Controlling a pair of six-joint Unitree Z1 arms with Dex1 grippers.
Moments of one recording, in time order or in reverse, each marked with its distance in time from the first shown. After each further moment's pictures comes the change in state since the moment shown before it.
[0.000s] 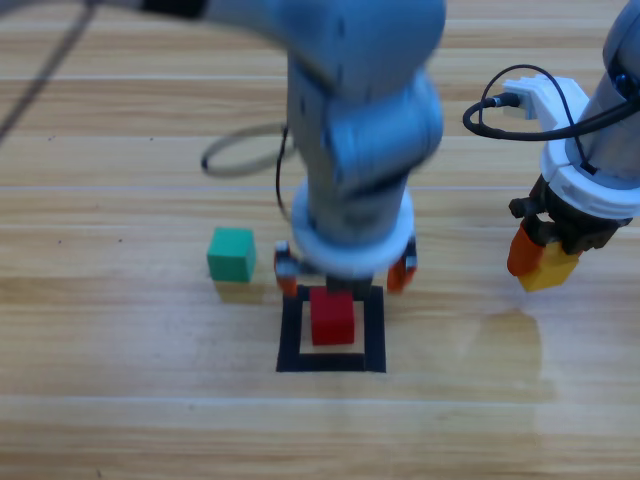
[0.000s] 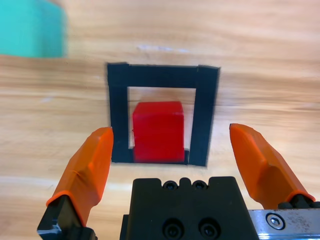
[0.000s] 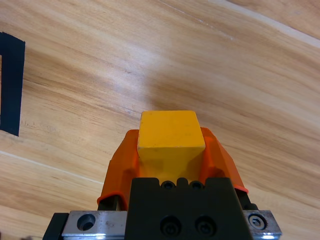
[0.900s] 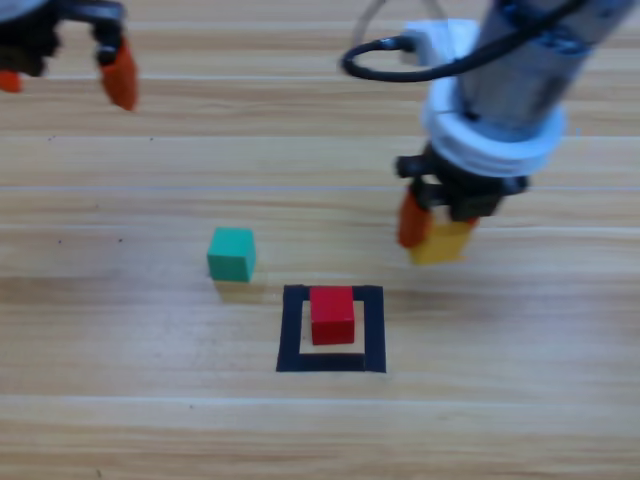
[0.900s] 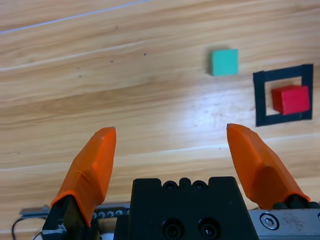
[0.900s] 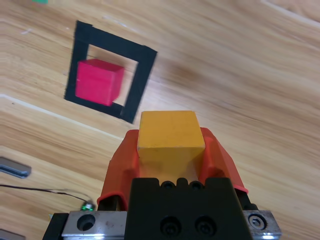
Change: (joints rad) arm 0 0.347 -0.531 0.067 0.291 0.001 0.584; arm 1 0.227 0.093 -0.448 0.314 -0.006 0.242
